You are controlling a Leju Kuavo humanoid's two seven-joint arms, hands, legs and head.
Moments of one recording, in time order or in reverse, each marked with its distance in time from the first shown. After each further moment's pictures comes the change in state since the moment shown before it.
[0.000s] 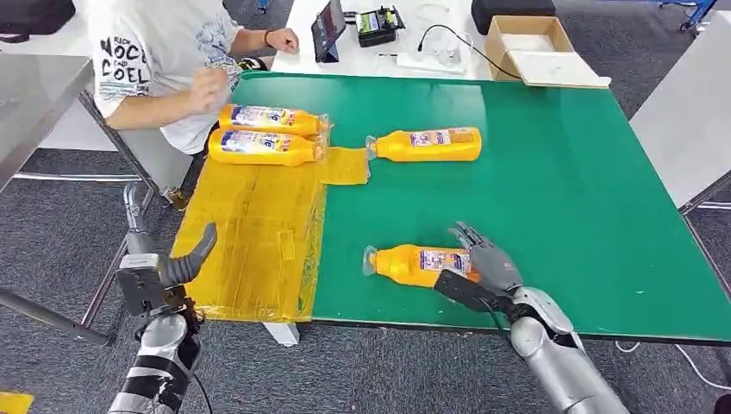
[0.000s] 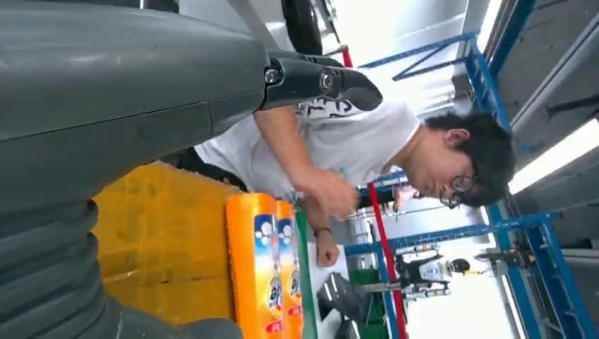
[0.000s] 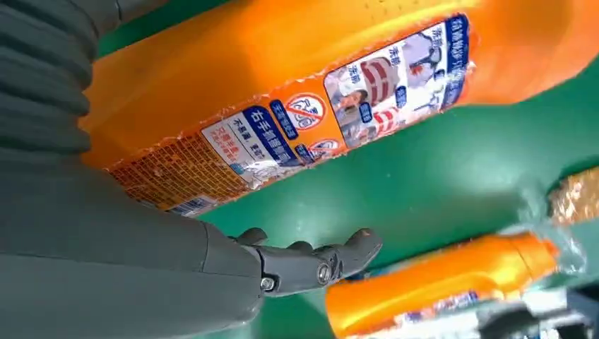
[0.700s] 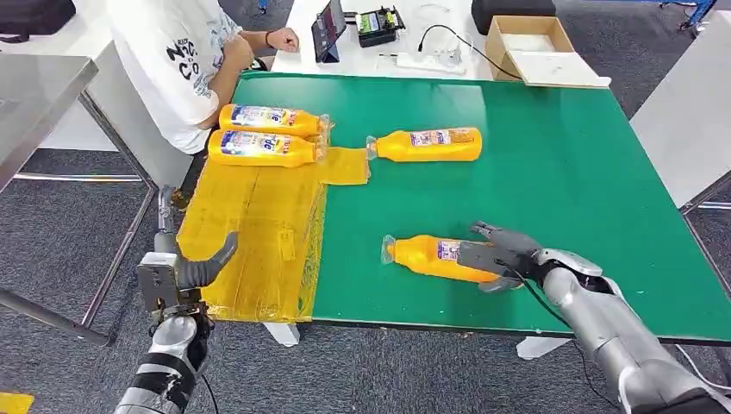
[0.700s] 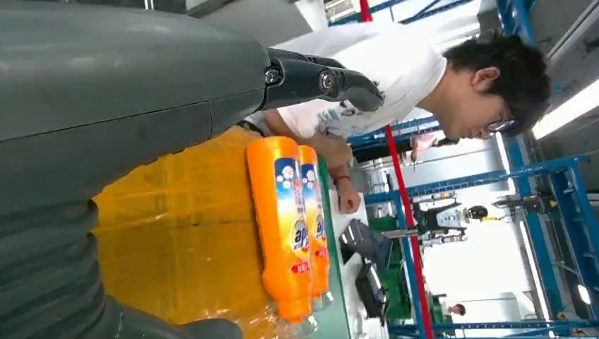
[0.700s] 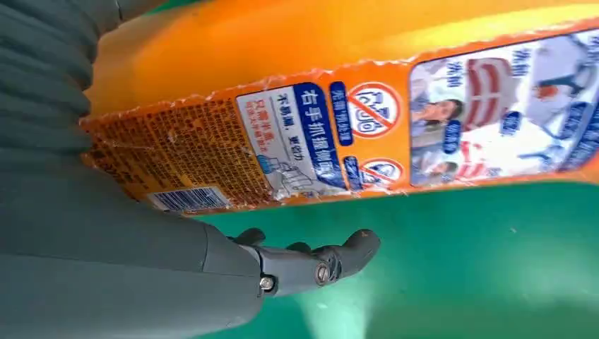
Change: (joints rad) left arm -0.034 -0.005 -0.024 0.118 0.023 -0.115 0.000; right arm -0.285 -0.107 0.204 0.244 -0.068 0.329 0.048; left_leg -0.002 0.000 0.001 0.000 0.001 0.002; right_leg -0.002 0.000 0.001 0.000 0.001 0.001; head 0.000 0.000
